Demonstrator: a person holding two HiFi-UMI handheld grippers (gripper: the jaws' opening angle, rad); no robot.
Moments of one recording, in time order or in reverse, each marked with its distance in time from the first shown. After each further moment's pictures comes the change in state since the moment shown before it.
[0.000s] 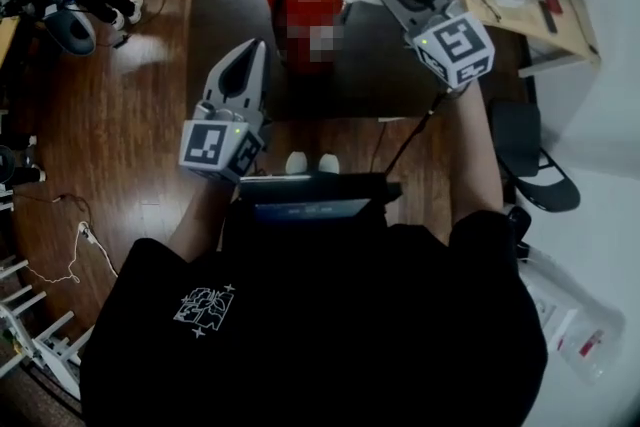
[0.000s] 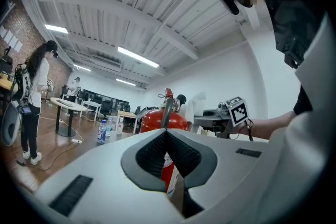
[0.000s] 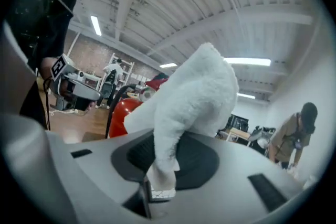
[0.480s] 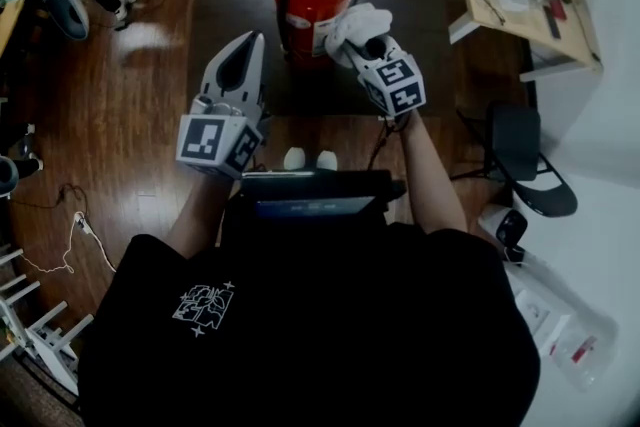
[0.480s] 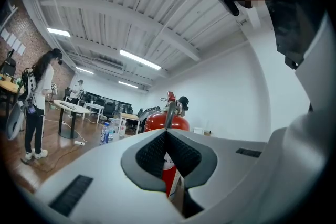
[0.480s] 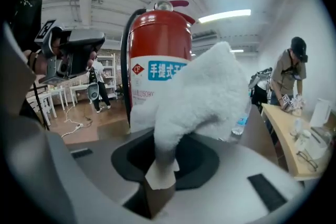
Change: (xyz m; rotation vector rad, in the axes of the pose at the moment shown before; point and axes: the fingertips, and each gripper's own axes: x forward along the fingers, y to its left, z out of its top) left arm -0.005 0.003 0.004 -0.015 -0.008 0.030; right arm 0.037 0.108 -0.159 0.323 0.270 0.002
